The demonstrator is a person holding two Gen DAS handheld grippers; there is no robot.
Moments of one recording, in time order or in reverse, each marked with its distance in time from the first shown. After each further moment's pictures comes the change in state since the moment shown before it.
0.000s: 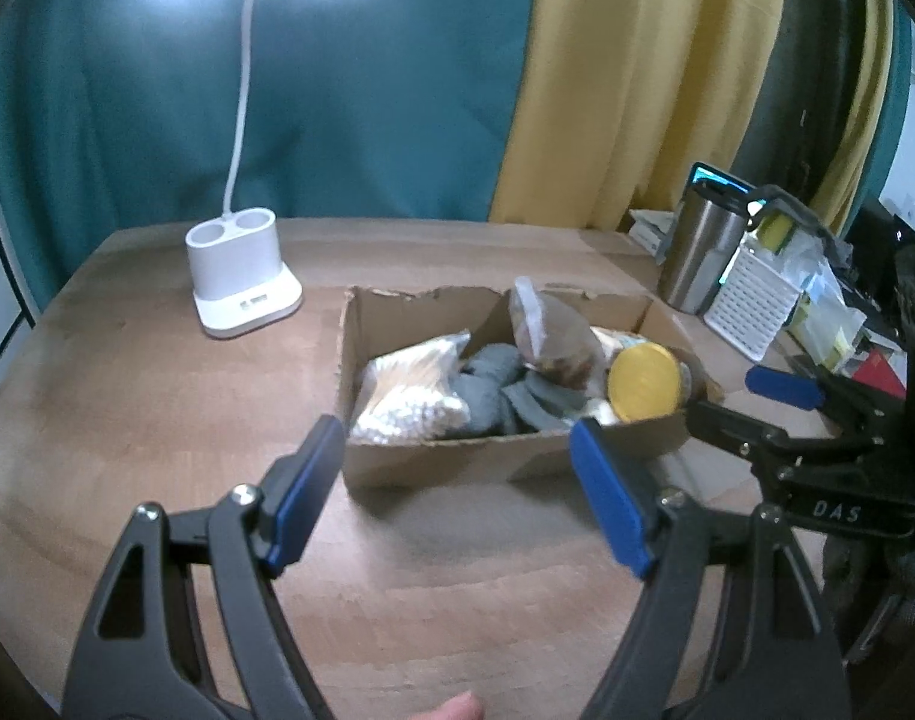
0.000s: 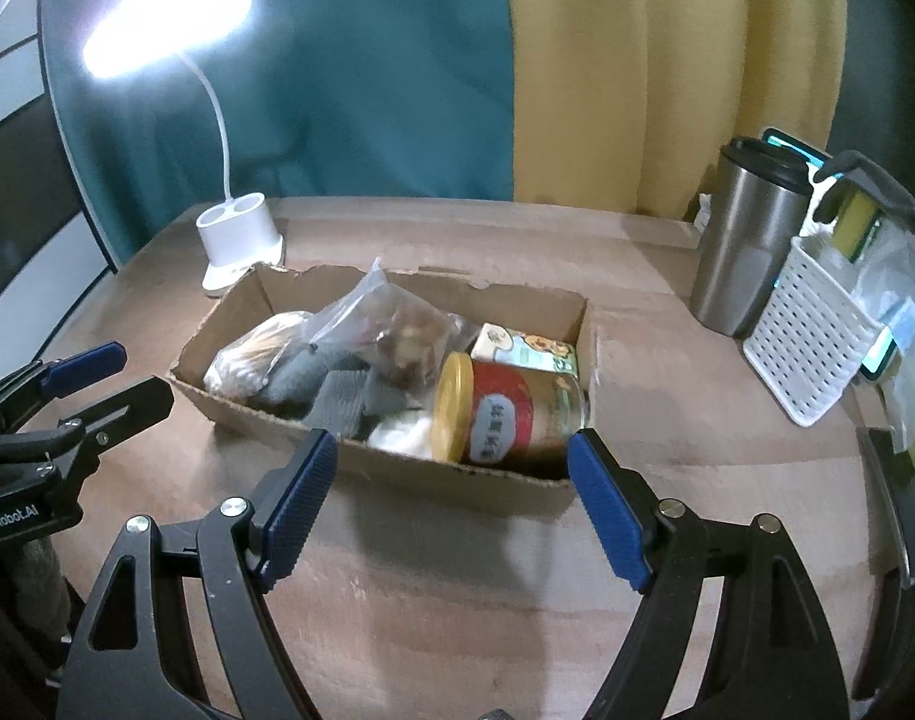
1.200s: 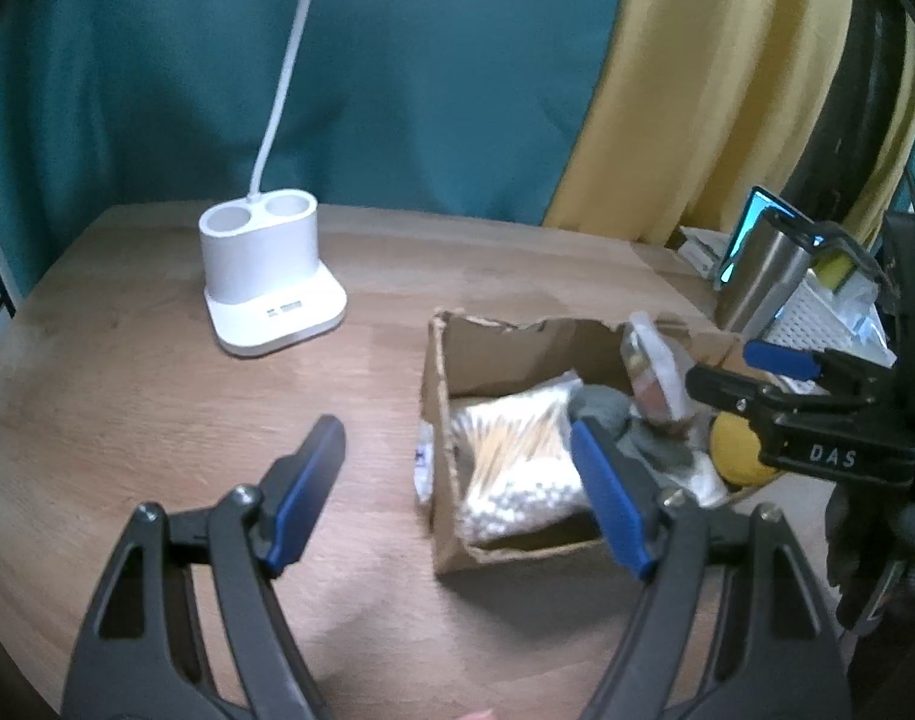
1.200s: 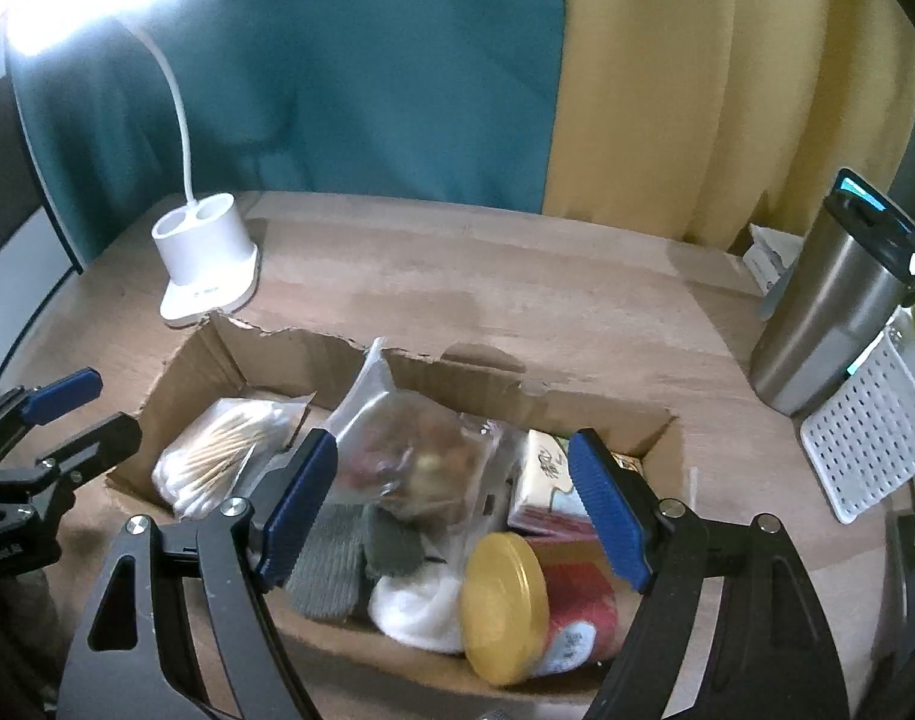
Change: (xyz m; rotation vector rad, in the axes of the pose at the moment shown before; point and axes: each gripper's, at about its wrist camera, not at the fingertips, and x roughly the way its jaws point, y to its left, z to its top) left arm 0.057 0.064 0.024 -0.061 0.019 -0.012; right arm 0.080 0.024 0.061 -0.045 0.045 -0.026
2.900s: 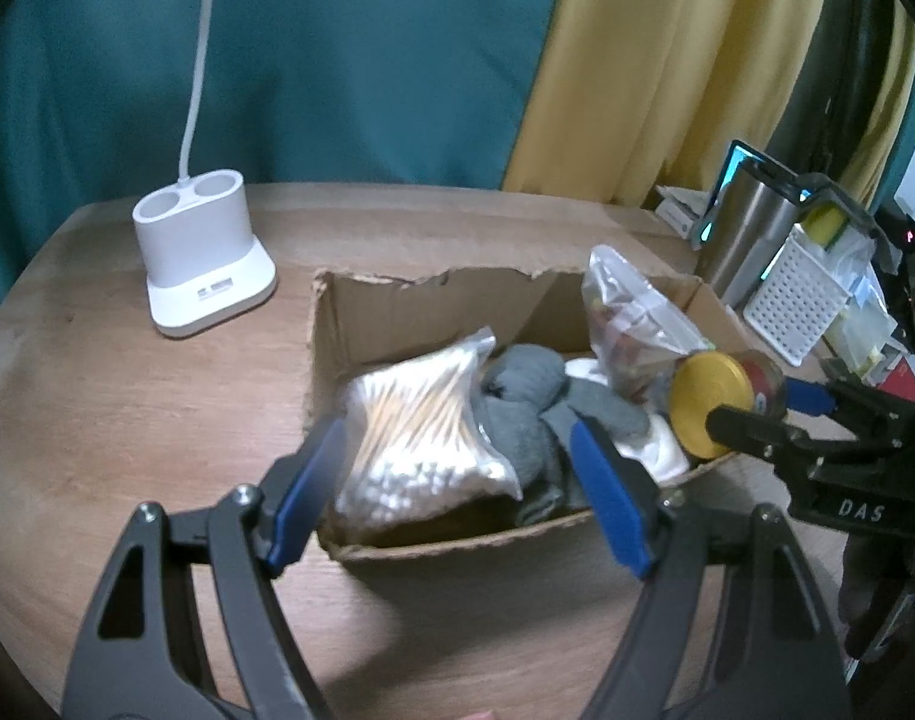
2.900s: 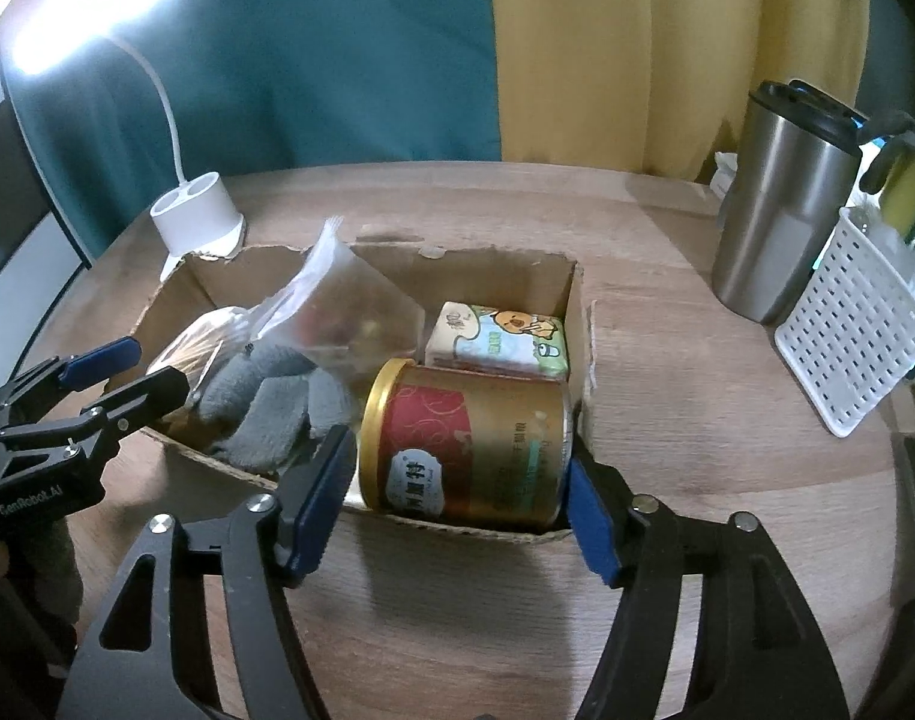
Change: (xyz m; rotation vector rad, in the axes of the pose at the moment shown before) left arm 0.020 -0.049 -0.009 0.044 0.060 -0.004; right arm -0.016 -0.038 -0.048 0.071 0.049 0.046
